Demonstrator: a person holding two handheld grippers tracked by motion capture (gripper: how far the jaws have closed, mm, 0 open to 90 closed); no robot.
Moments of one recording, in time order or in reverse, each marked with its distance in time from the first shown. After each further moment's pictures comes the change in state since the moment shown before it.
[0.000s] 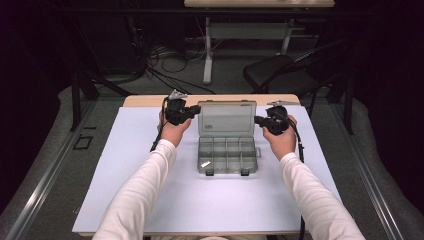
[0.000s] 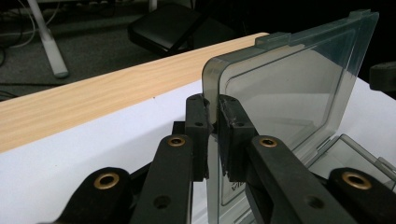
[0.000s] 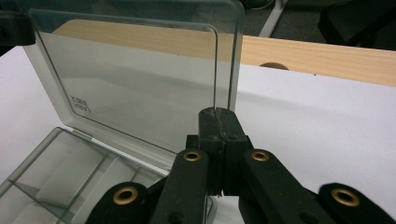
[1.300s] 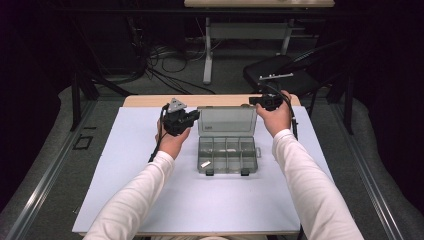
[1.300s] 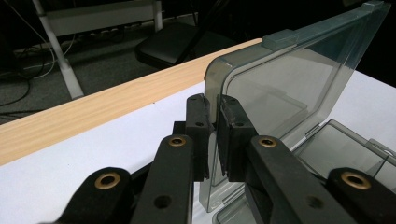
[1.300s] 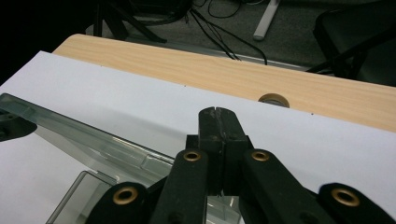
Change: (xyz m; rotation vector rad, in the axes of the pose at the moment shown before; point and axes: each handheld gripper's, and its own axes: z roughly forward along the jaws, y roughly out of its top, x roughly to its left) left arm -0.022 -0.018 -0.022 -0.073 0.037 0.090; right arm 0.025 0.074 -0.002 0.060 -0.036 0.012
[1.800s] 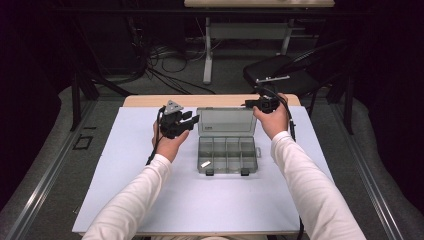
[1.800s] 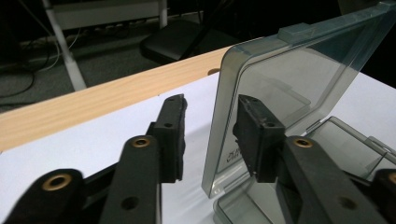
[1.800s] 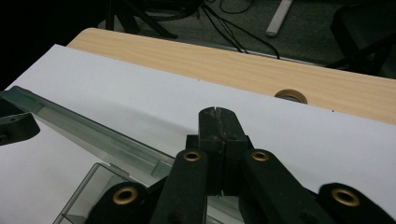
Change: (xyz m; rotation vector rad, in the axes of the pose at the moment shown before) left arm -0.001 -0.005 -0.014 0.028 0.034 -0.046; right arm 0.006 -0.005 0.004 0.013 0.046 -0.007
